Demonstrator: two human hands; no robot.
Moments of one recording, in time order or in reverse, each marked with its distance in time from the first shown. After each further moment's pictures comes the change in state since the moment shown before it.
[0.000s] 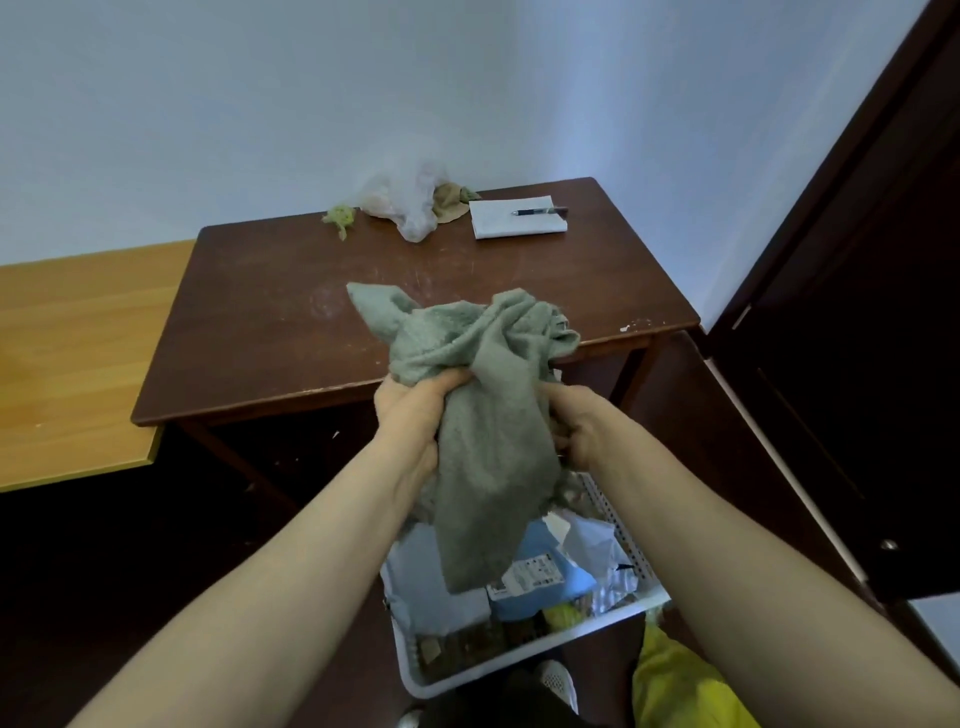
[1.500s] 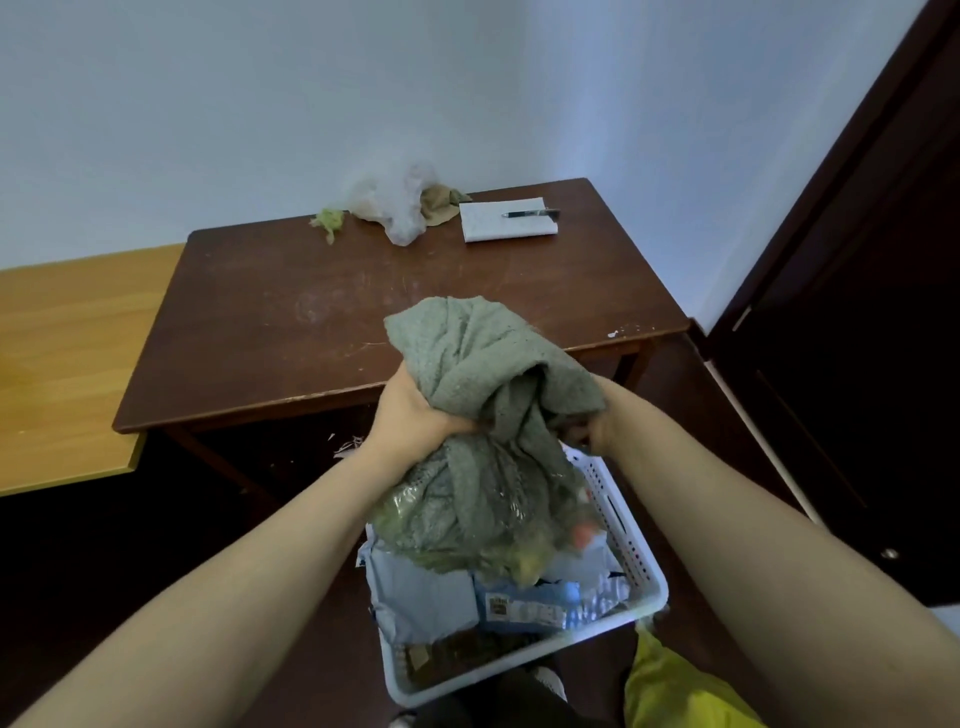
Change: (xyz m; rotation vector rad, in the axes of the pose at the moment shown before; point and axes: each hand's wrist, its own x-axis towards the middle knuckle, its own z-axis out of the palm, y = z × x) left_hand 0.023 -0.015 0.008 0.572 -0.390 0.435; right_hand 0.023 -0.030 -0.050 -0.099 0.108 -0.005
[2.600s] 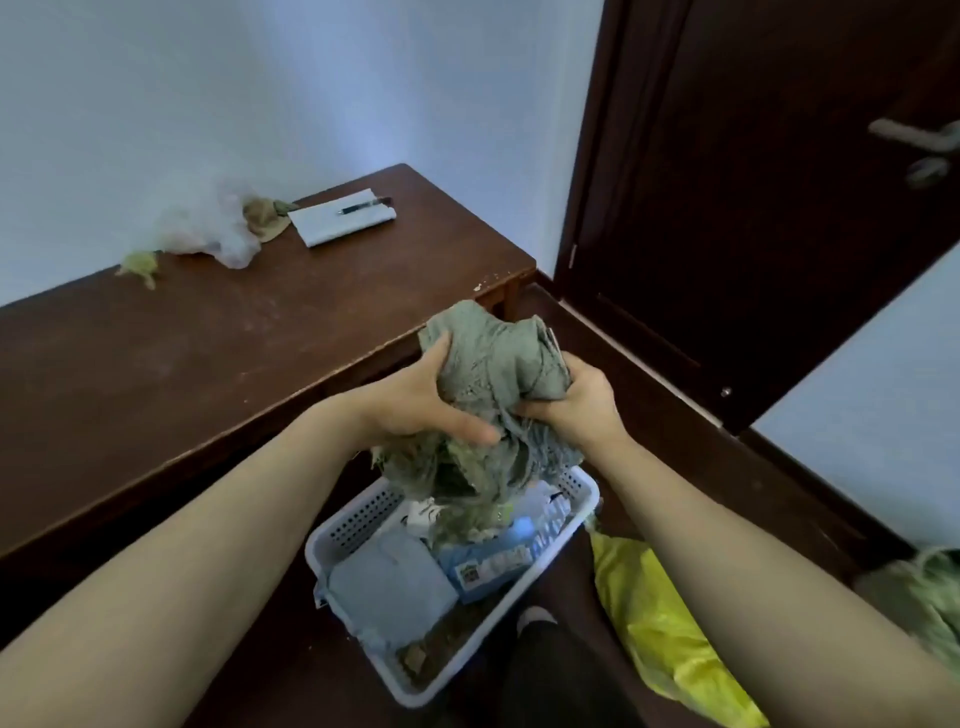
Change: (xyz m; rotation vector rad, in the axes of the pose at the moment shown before) left_hand -0.009 0.031 0.035 0.306 -0.957 -0.222; right_hand -0.060 0.118 -0.050 -0.290 0.538 -0.715
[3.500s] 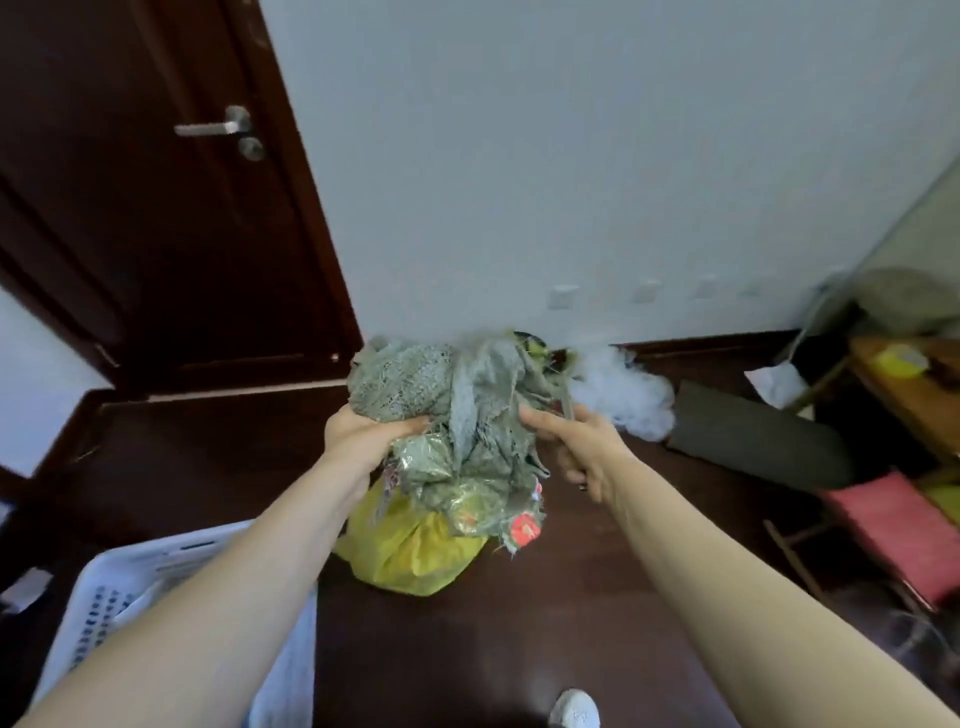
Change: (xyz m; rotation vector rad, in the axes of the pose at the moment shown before) left_hand 0.017 0.070 0.462 -0.106 -0.121 0.153; right_hand -0.439 0.114 -0.293 0.695 0.875 0.661
